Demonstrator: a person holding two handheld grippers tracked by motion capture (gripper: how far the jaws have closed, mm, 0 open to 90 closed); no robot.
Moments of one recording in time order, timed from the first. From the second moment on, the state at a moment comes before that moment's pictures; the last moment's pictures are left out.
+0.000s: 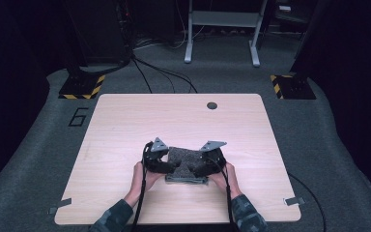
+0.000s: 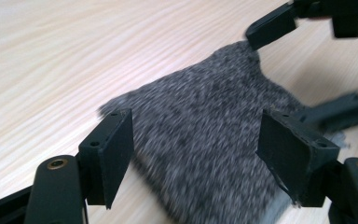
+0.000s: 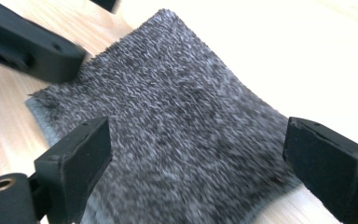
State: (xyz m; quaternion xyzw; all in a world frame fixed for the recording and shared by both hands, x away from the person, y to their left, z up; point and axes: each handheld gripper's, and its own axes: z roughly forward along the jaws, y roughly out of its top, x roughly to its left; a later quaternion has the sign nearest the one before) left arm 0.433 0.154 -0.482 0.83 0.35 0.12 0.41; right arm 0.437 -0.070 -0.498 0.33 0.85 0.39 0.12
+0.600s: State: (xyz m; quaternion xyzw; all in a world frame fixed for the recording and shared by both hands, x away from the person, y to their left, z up) left arm 0.452 0.155 -0.520 0.83 0.38 0.11 0.39; right arm 0.472 -0.055 -0.517 0.33 0.87 0.35 0.11
